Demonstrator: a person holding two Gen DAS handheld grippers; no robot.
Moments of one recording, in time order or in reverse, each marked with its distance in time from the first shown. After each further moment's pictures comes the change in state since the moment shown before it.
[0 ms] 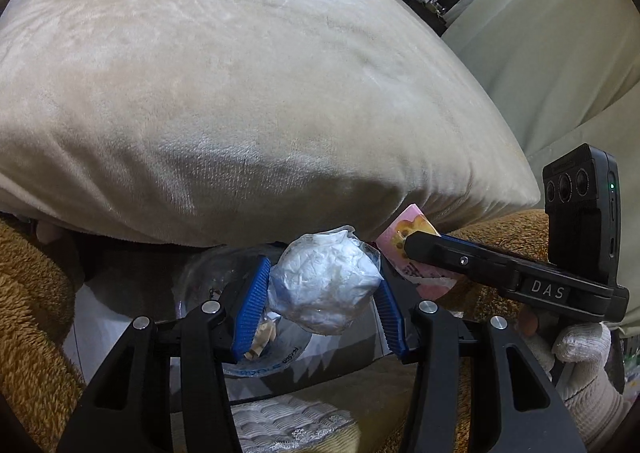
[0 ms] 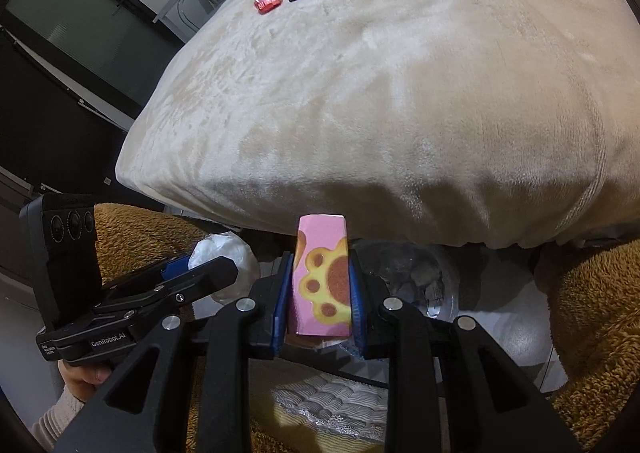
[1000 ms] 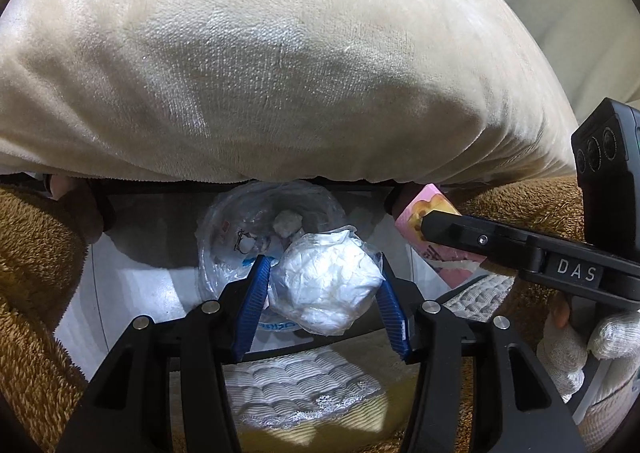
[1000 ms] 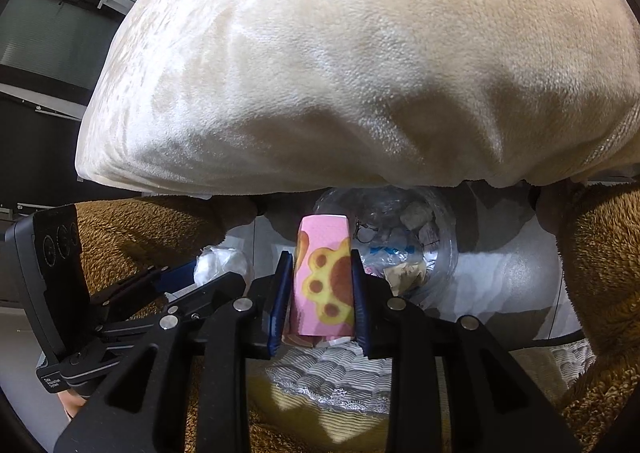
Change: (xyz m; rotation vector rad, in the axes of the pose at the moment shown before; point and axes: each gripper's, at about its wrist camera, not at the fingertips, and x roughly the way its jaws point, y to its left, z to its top) left arm 0.047 0.008 -0.010 -0.030 0.230 0.145; right arm 0.050 -0.023 -0.003 0.145 0.202 -0.061
